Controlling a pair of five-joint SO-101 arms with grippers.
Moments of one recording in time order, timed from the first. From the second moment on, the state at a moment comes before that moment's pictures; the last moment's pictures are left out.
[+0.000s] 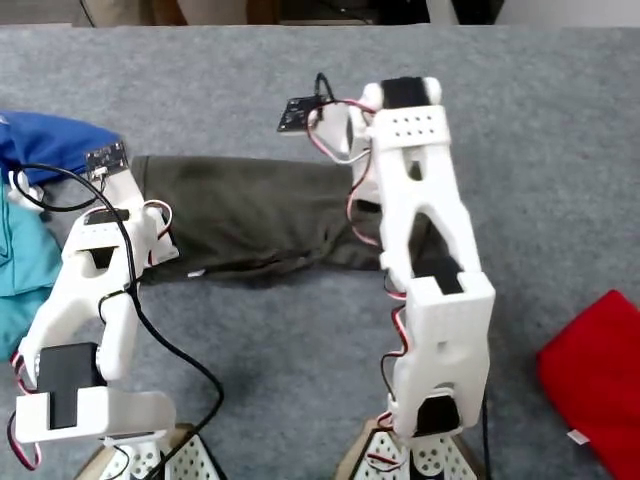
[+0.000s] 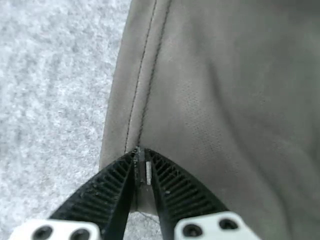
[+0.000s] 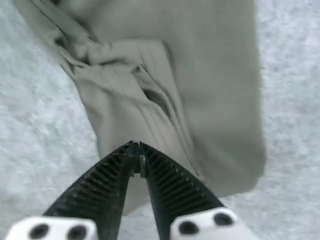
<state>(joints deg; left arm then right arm) -11.7 -4.9 41.7 41.3 4.5 -12.8 32.9 -33.7 100.8 53.5</state>
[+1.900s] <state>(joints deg) -25.3 -14.6 19.7 65.3 2.6 -3.2 5.1 -27.3 100.6 45.2</state>
